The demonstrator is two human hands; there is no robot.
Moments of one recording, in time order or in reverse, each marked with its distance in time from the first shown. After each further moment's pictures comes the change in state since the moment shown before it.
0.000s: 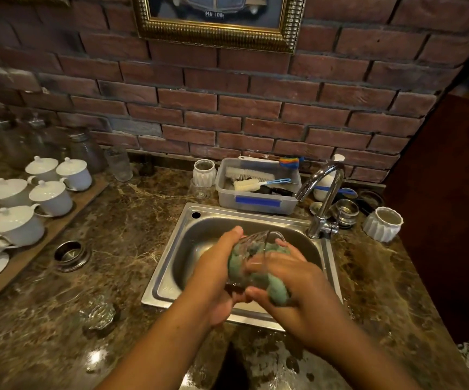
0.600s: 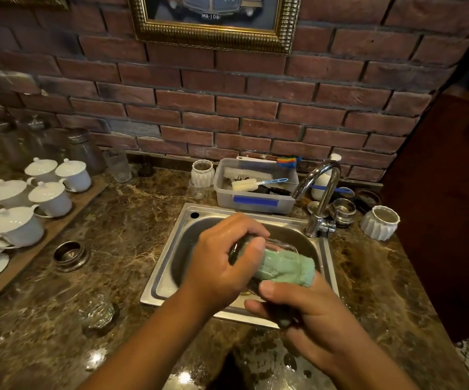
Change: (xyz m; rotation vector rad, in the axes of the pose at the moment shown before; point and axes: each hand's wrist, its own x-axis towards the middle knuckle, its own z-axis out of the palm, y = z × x) left_hand -0.007 0.009 -0.003 0.792 -0.132 1.166; right_hand -0.012 -0.034 -0.008 1.475 0.127 0.664
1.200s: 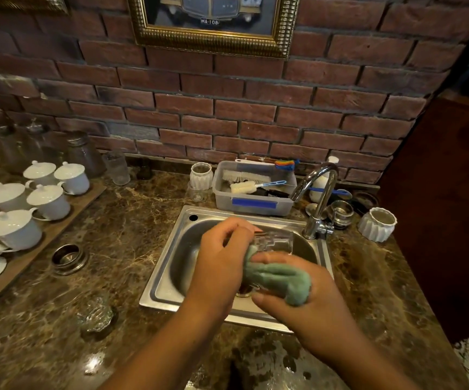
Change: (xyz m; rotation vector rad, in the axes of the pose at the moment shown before) left_hand 0.004 0.032 0.013 -0.497 0.187 -0.603; right_hand 0.003 -0.004 -0.009 -0.802 -0.014 -0.431
